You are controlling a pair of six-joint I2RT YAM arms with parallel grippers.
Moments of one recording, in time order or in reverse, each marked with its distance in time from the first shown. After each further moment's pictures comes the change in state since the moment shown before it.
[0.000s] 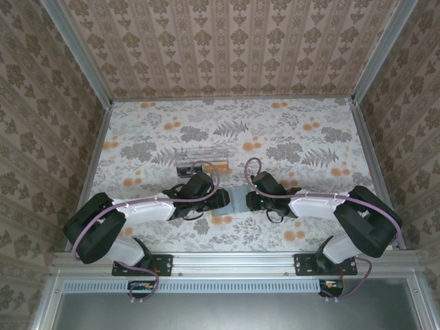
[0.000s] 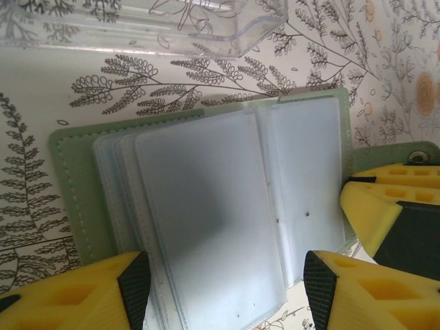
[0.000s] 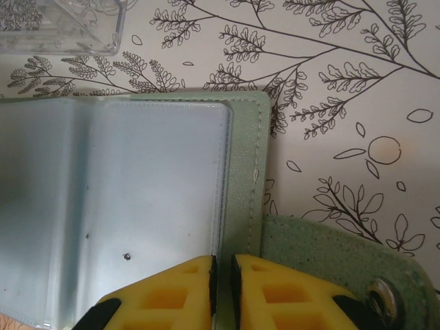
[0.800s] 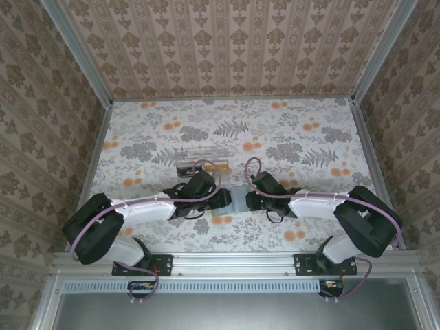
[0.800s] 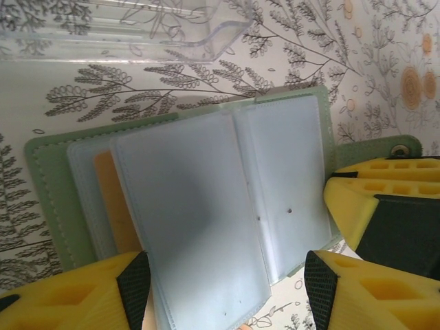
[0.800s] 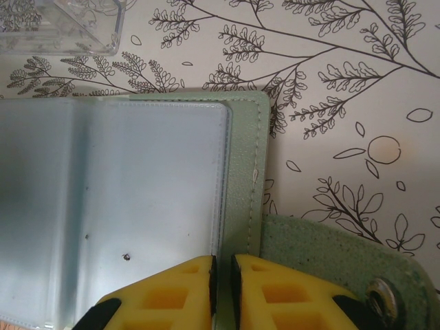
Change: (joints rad) left arm -0.016 -0.004 0.024 -0.013 -0.001 0.022; right arm 0.000 0.001 0.000 0.000 0.000 0.003
